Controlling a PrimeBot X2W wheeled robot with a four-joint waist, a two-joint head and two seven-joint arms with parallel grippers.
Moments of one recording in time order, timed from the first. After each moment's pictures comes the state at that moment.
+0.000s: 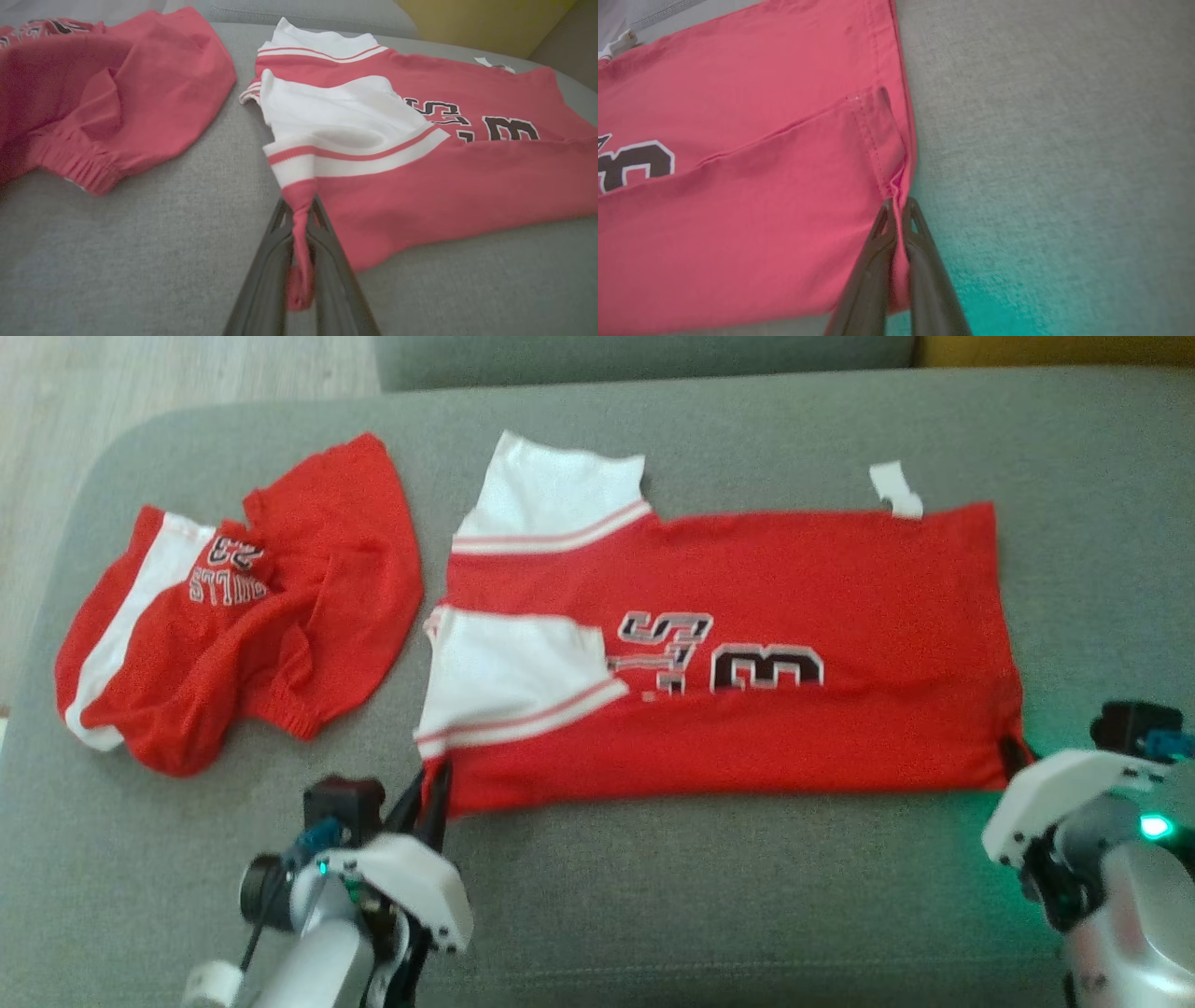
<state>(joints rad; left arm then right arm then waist) -0.21 0.13 -0.45 0.47 -0.39 0.07 -0.15 -0.35 -0.13 -0.19 0.72 0.18 0.13 0.23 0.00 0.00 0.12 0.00</state>
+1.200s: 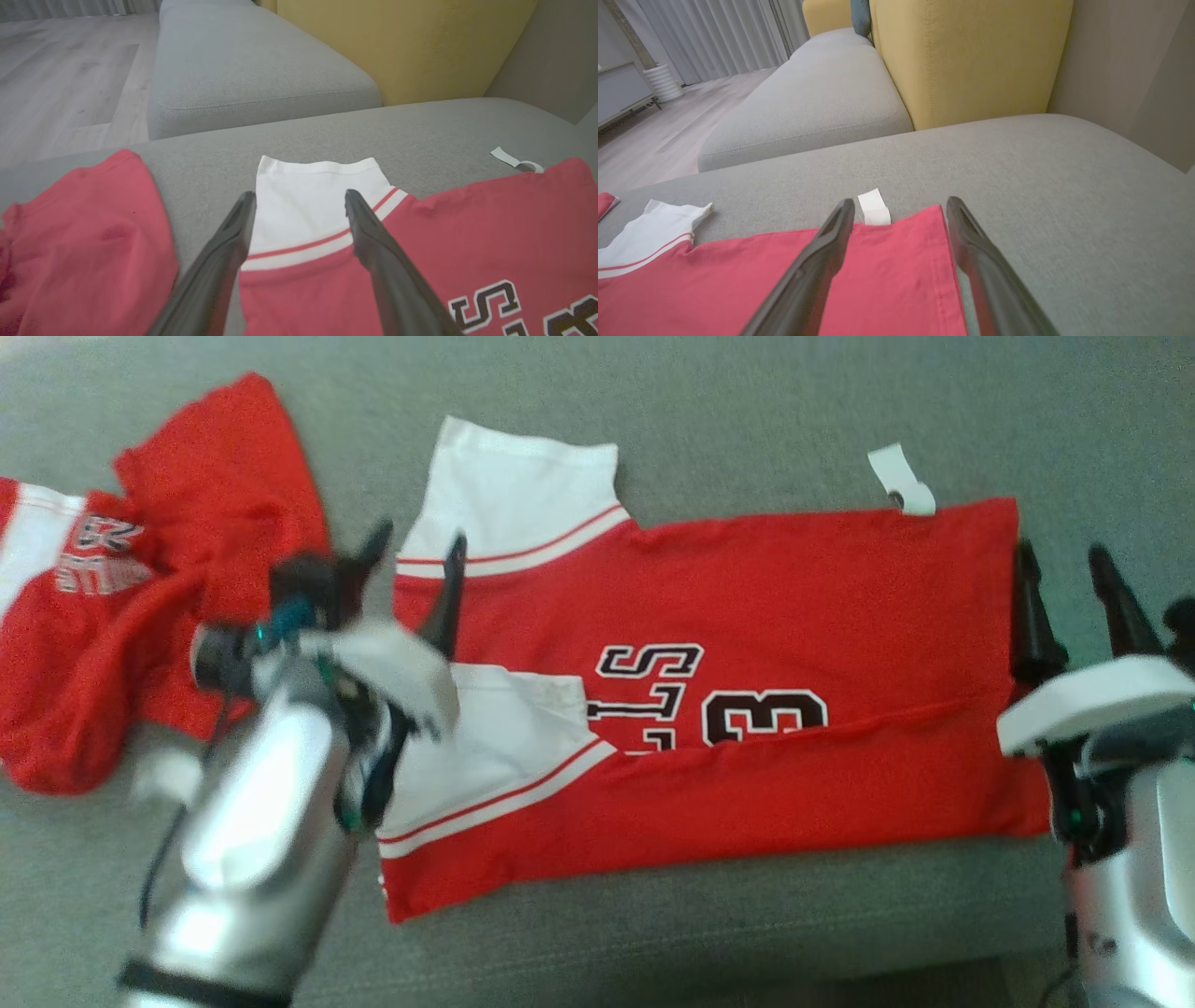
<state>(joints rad) -0.52 0.17 -0.47 0.40 -0.35 0.08 -0.05 -0.30 -0.10 -0.13 0.22 0.21 0.13 0.08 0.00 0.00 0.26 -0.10</state>
